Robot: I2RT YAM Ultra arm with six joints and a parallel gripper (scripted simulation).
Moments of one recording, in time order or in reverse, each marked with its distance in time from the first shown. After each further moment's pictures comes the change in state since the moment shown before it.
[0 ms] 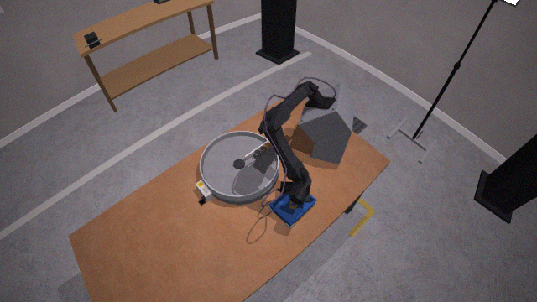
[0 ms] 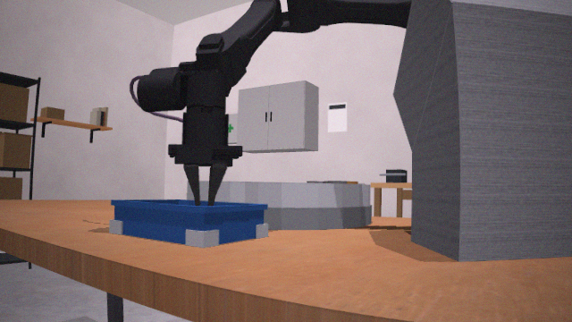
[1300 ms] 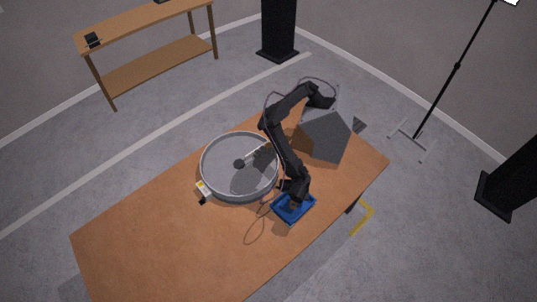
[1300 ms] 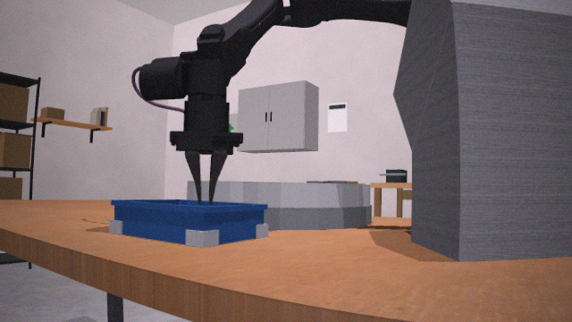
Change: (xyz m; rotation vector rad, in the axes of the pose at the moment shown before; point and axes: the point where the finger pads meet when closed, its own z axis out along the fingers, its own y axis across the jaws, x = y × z) arm -0.005 -0.002 -0.019 0.002 0.002 0.005
